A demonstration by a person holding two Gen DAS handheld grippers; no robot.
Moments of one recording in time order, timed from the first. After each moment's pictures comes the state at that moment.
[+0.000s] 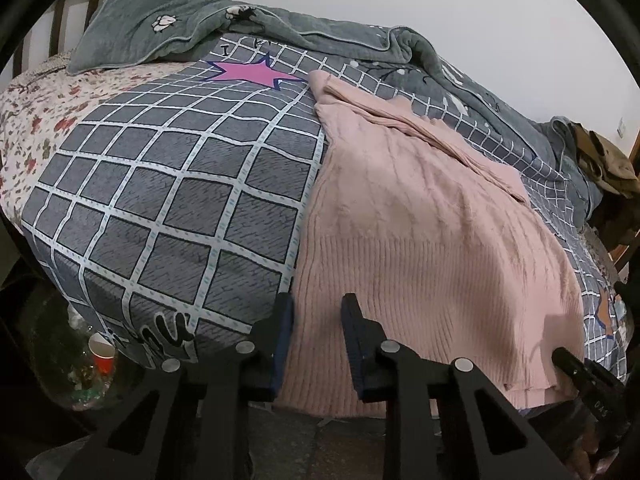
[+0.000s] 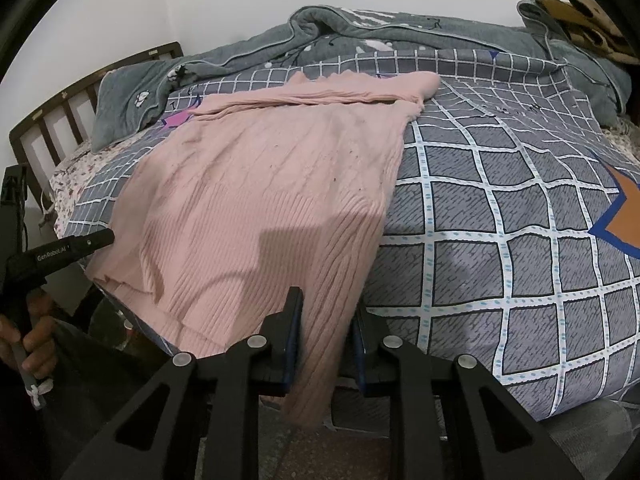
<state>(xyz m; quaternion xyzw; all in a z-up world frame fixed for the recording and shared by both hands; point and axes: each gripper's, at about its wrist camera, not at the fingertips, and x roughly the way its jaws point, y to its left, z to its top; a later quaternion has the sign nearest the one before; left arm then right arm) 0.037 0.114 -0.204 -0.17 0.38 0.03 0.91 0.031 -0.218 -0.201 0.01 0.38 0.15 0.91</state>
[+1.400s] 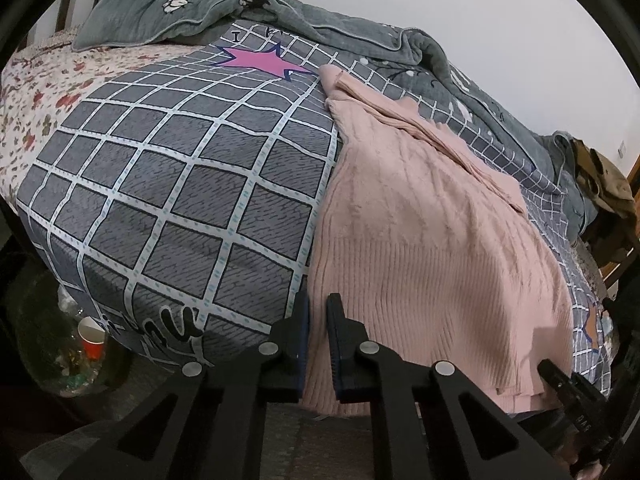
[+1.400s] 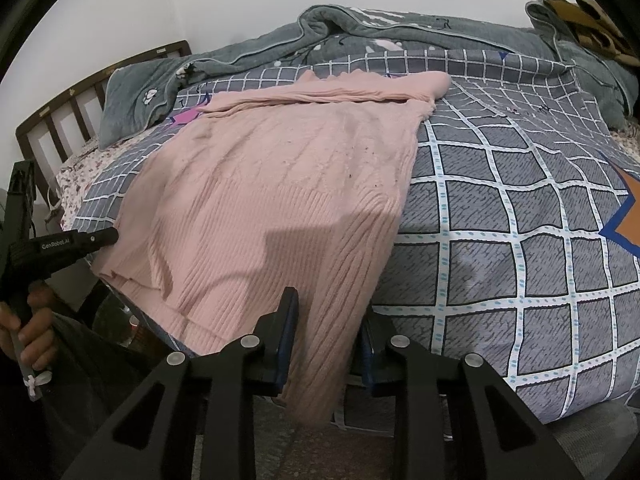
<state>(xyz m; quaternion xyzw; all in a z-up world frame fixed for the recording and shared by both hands) 0.036 0.125 -0.208 -0.20 0.39 0.02 0.90 0.030 -0.213 -0.204 0.01 0.38 0.17 0.91</state>
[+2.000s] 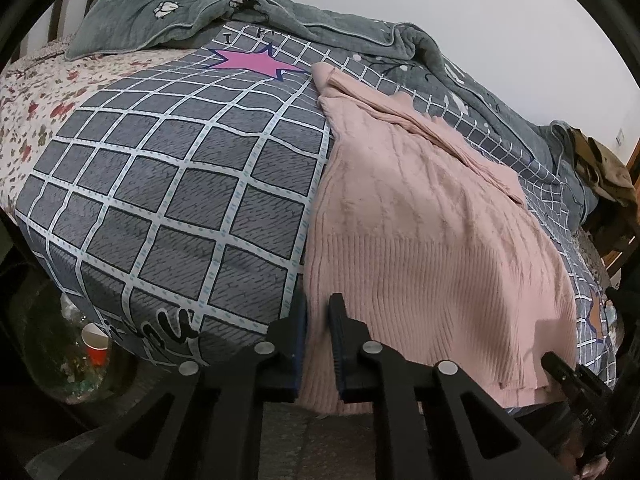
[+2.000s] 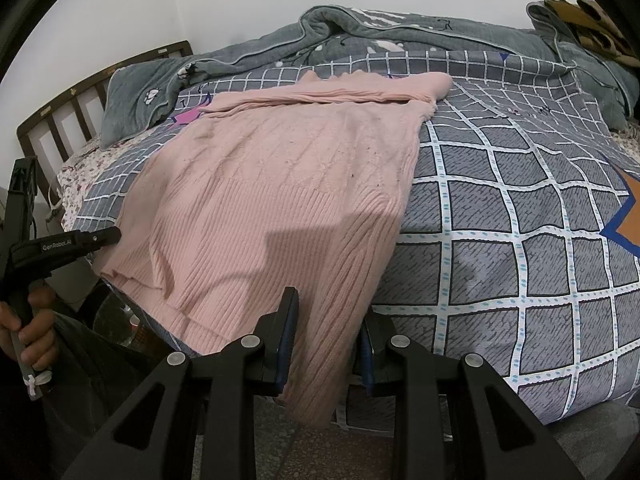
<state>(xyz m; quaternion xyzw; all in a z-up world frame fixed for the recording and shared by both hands) 0.037 0.122 -0.206 -0.19 0.39 0.02 0.90 0.030 -0.214 -0.204 0.01 0.38 0.17 0.91</state>
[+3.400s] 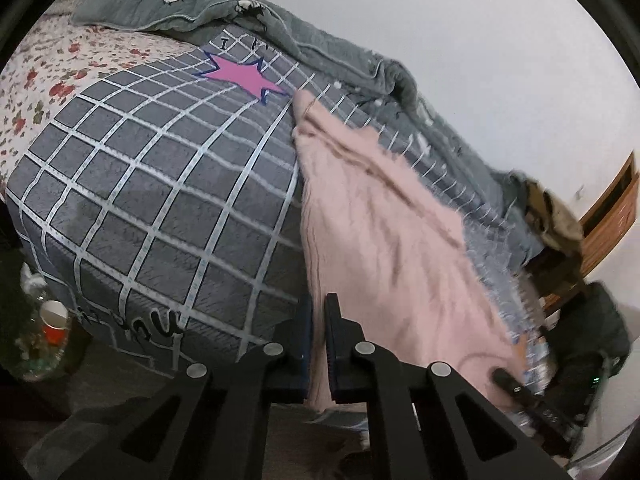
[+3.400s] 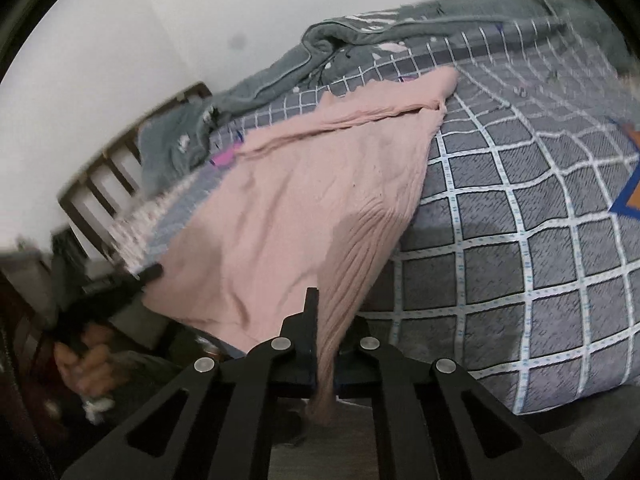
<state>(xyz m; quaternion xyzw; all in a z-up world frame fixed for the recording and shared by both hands) 0.016 0.147 -0.167 -0.30 0.35 -0.06 0.89 0.029 -0.244 -0.169 0.16 0.39 0.24 0.87</state>
